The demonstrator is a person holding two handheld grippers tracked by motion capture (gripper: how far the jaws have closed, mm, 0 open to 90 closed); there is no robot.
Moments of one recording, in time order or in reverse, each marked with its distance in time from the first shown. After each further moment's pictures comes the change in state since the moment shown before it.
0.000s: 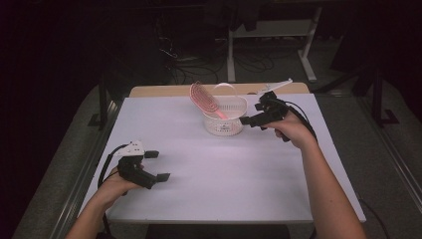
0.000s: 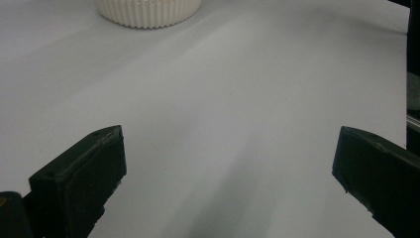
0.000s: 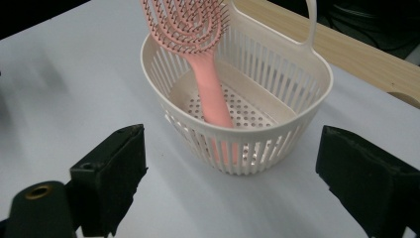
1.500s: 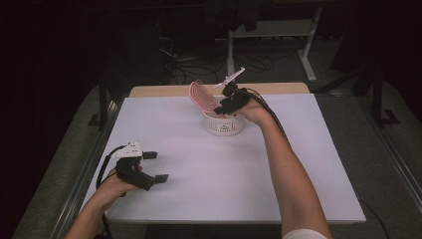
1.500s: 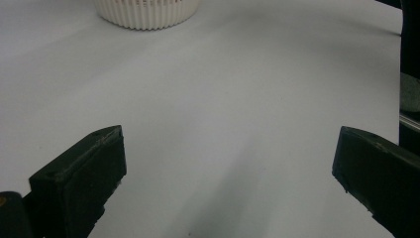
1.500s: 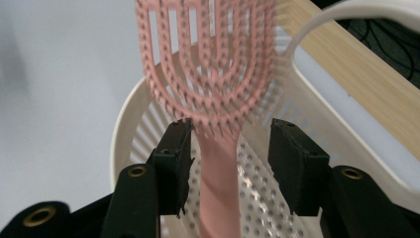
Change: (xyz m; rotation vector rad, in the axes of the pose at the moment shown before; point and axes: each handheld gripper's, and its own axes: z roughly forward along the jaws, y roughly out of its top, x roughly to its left) left arm -0.002 -0.002 -0.005 -0.006 -0.002 0.001; right arm 0.009 0.064 0.097 0.151 0.054 -0.211
